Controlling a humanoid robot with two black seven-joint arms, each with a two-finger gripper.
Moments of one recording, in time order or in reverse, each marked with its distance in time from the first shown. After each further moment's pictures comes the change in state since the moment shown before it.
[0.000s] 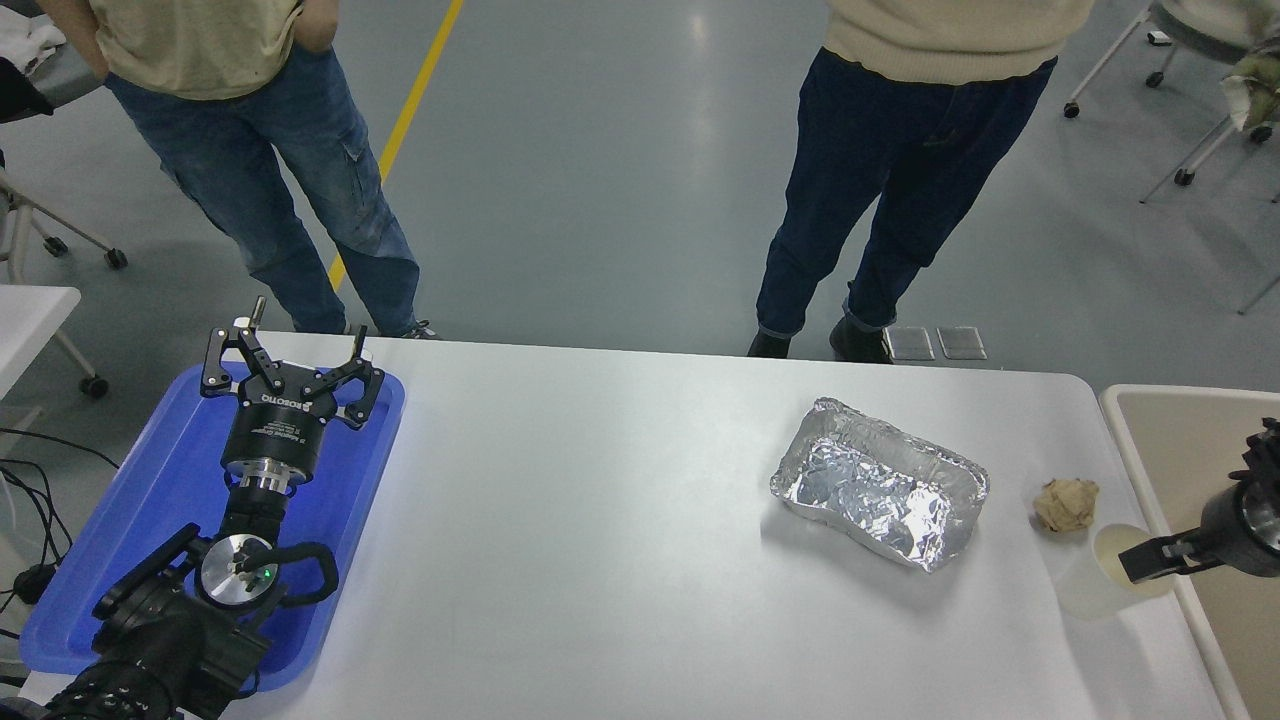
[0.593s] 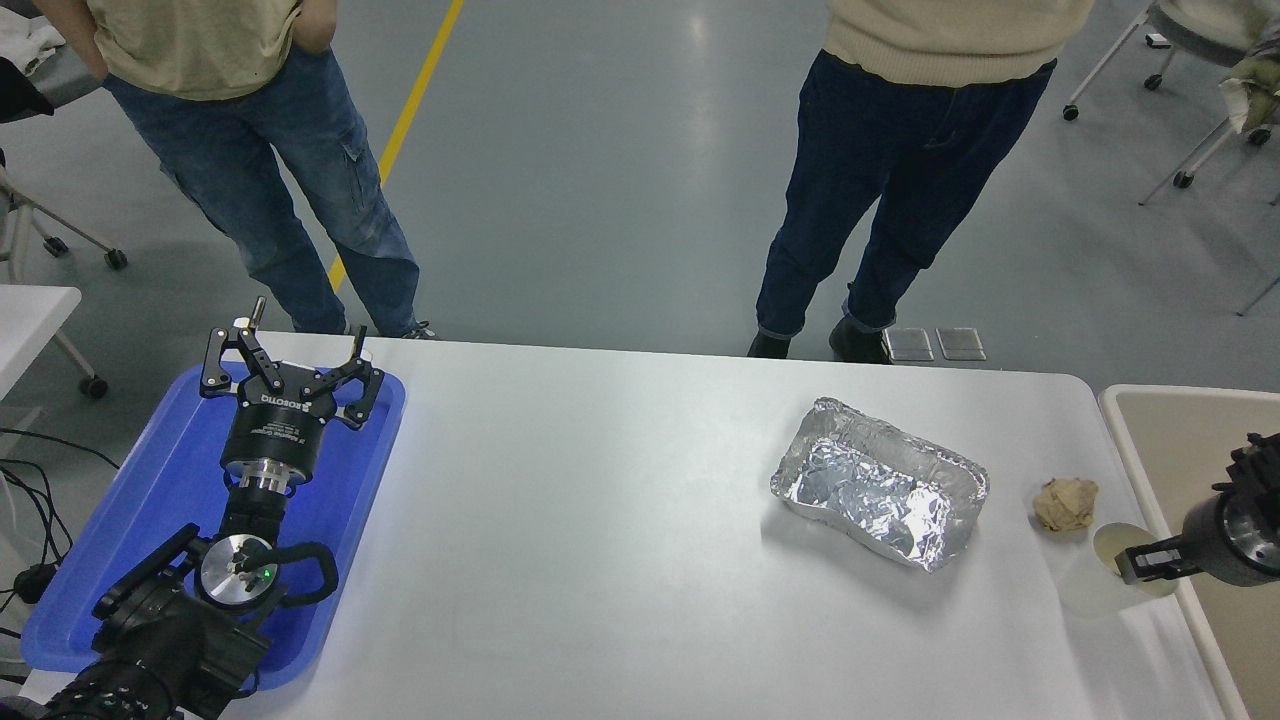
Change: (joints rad) left arm 0.000 0.000 0.000 0.001 -0.001 0.000 0.000; right arm -0.053 0.013 0.068 -0.037 -0.004 -0.017 0.007
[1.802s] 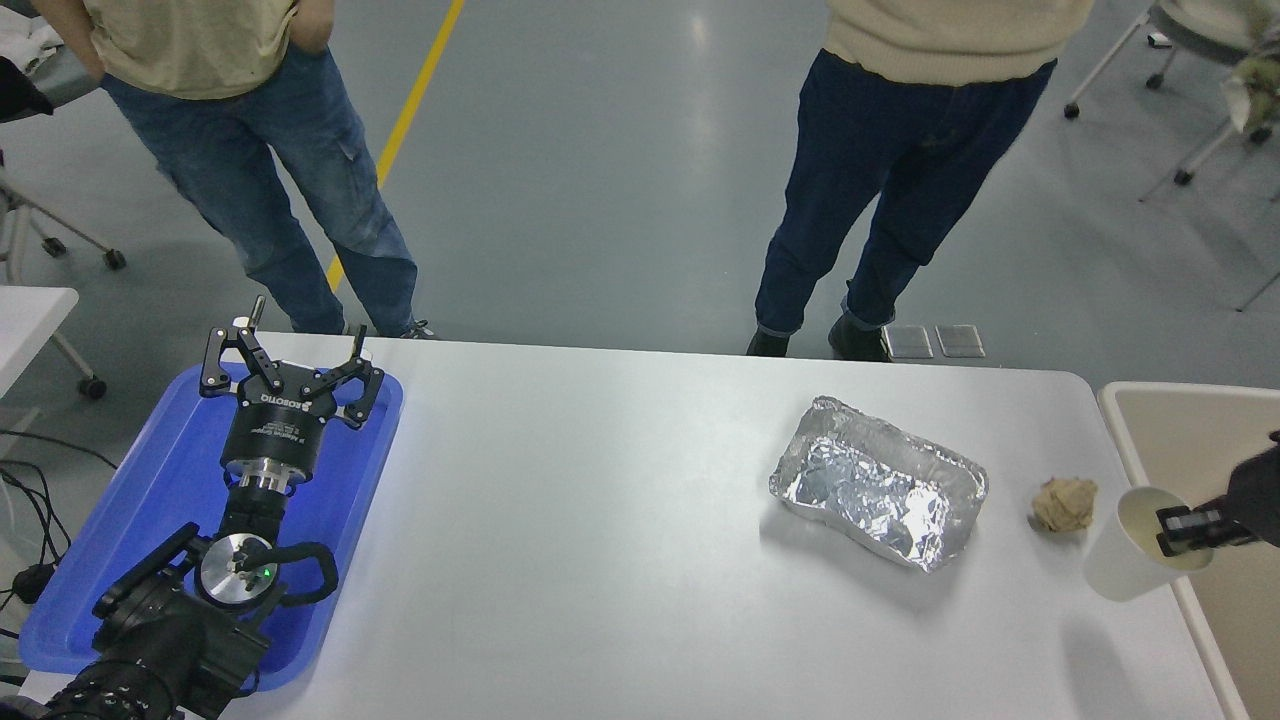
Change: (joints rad) left arm -0.001 0.000 0.000 -0.001 0.002 -0.001 0.002; right arm 0.637 -0.252 -0.277 0.463 0.007 0.201 0.032
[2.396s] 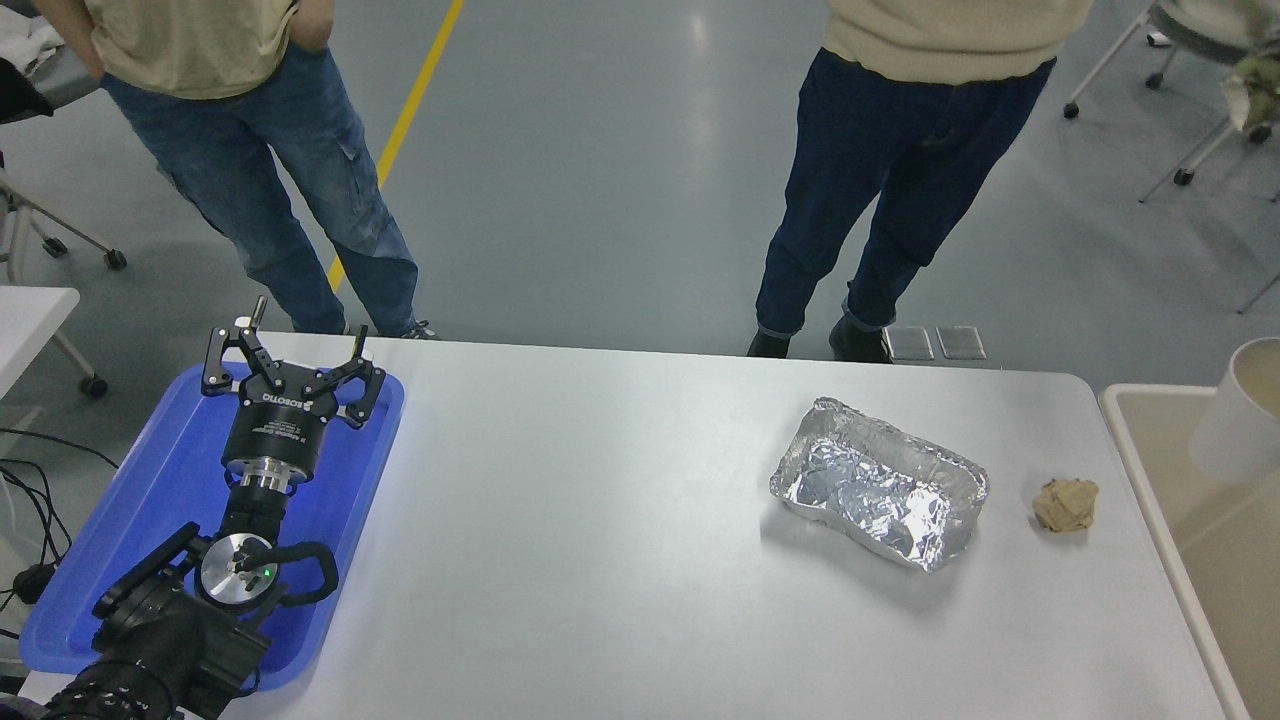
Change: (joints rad) left arm 0.001 0.000 0.000 -0.001 0.000 -0.001 0.001; right arm 0.593 0.063 -0.359 0.101 0.005 0.162 0.040
